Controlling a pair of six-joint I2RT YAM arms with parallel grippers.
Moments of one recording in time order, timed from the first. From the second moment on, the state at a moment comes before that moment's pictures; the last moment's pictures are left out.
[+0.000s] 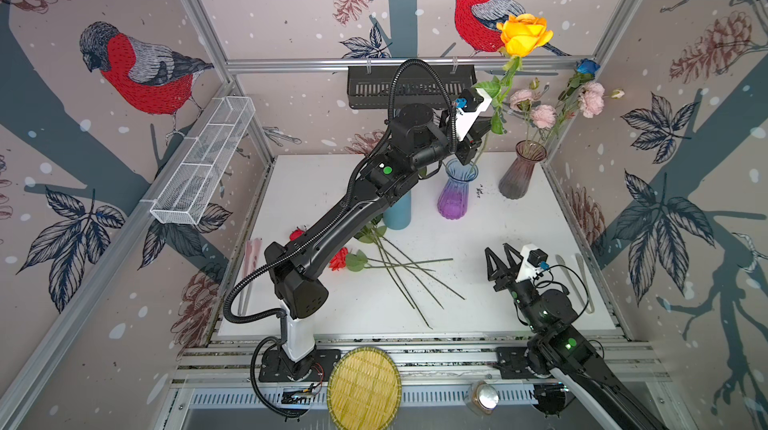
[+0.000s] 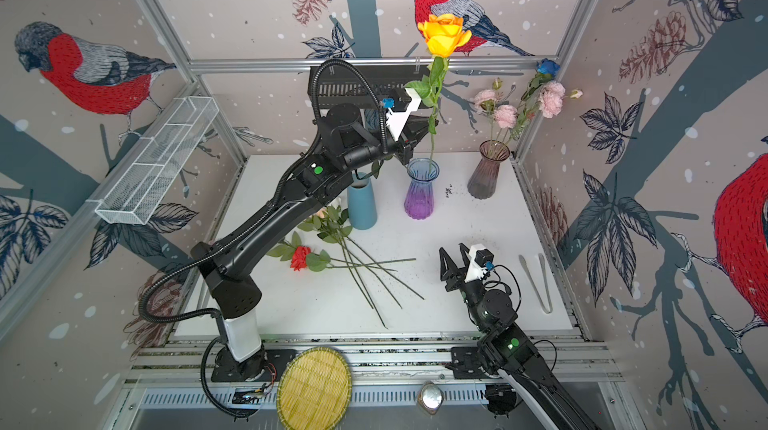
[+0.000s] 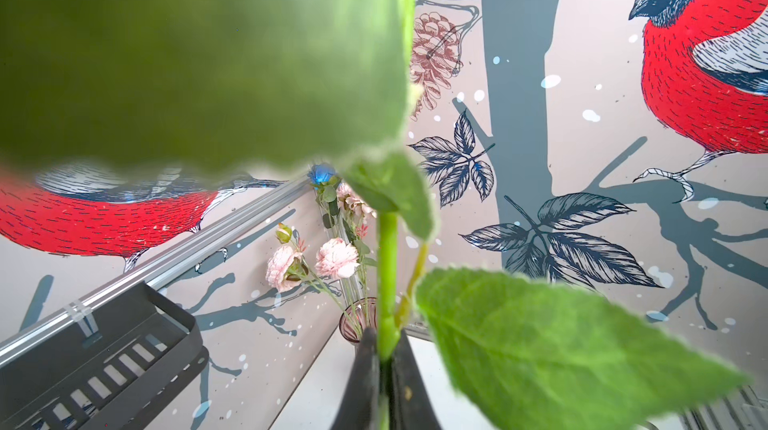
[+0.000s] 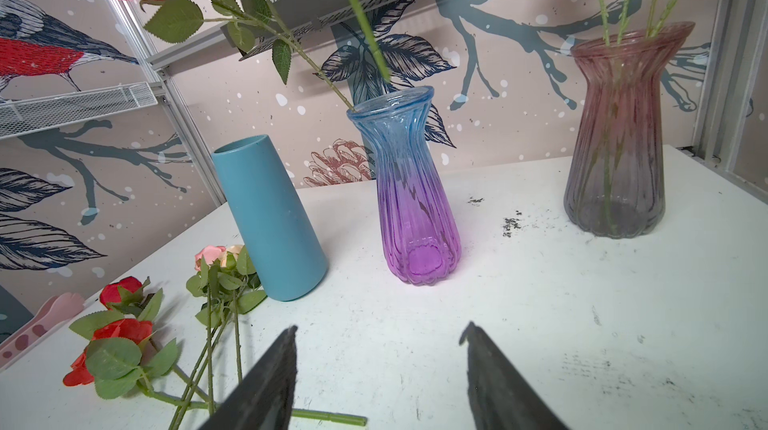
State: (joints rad) left arm -0.82 1.87 2.14 -0.13 0.34 0.15; right arm 0.60 0.04 0.00 0.09 0.22 0.24
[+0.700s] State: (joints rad) left arm -0.73 2.17 2.46 -0.33 0.25 0.07; right arm 0.60 0.04 0.00 0.08 0.22 0.24
